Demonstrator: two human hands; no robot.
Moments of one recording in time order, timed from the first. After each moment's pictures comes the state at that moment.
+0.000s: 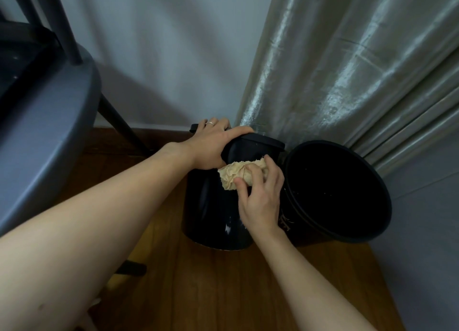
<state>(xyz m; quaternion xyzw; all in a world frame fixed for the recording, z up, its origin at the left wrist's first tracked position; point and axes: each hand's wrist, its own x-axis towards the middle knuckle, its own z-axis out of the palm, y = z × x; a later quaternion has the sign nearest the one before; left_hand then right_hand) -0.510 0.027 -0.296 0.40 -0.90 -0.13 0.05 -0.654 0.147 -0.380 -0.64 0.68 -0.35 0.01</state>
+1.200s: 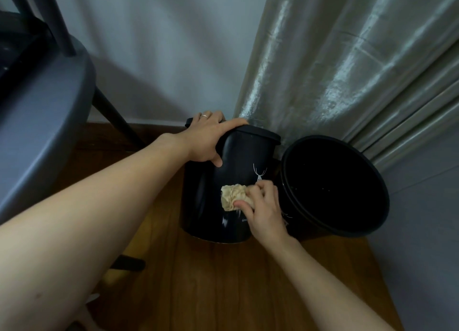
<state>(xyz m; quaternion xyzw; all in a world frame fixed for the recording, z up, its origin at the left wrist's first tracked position) -0.507 0.020 -0.298 0.43 -0.89 -0.13 0.03 -0.686 0.176 -0.404 -0.72 0.62 -0.29 0.08</state>
